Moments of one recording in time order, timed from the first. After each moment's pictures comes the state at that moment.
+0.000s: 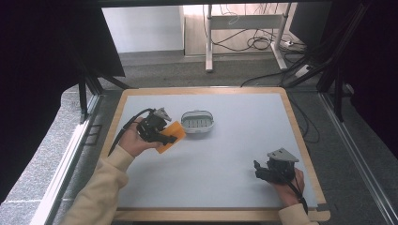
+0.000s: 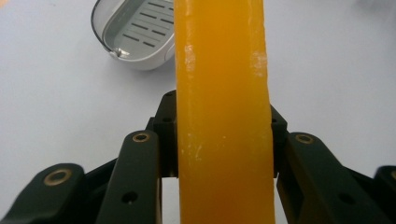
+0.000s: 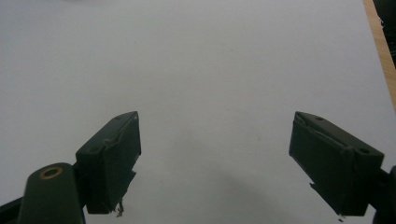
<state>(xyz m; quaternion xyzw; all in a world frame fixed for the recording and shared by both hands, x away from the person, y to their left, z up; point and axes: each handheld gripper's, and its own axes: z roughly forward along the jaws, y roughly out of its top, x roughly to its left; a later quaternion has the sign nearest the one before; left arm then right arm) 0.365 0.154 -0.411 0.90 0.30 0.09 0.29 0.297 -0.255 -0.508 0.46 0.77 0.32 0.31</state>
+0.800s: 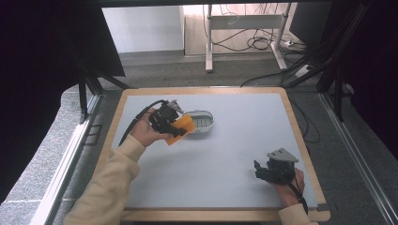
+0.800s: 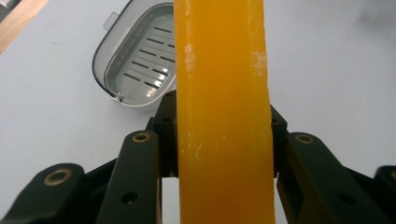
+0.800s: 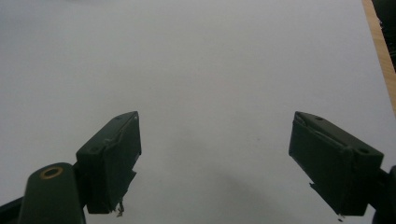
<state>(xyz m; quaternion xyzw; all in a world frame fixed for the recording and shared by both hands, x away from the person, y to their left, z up) 0.390 0.125 -0.399 0.92 0.28 0.10 0.28 0.297 -0.255 -0.508 0.46 0.77 0.32 0.31</state>
